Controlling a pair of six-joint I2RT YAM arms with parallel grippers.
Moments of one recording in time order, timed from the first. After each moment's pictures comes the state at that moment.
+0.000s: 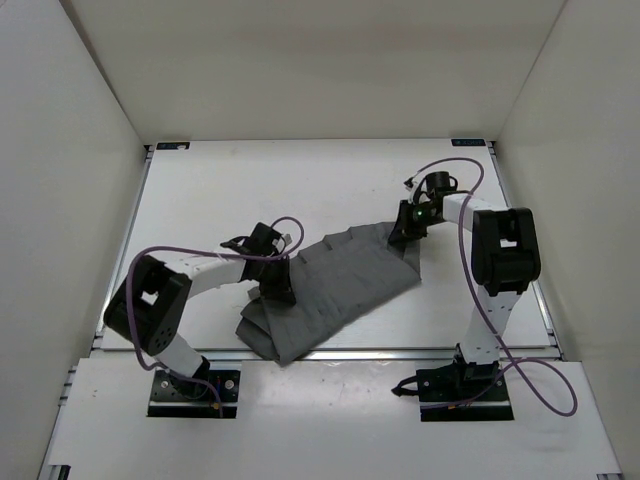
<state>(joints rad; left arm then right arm) -0.54 1.57 0.76 -0.35 0.33 -0.57 0.08 1.97 1.25 -0.42 -0.54 0.12</state>
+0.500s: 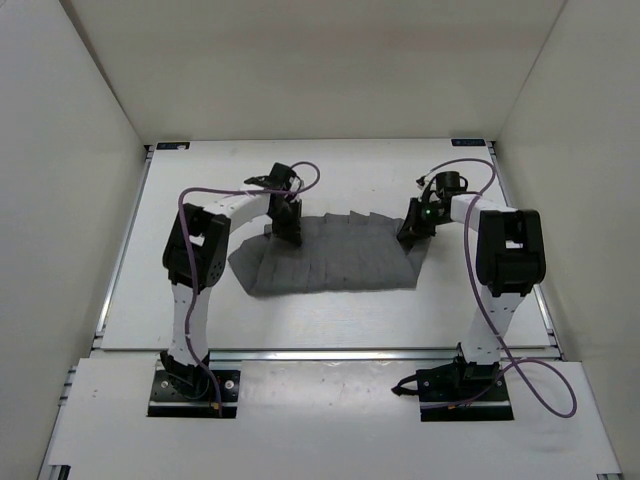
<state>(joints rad) -0.43 2.06 1.46 -0.60 0.23 -0.38 0.02 1.96 1.23 -0.40 -0.51 0.15</state>
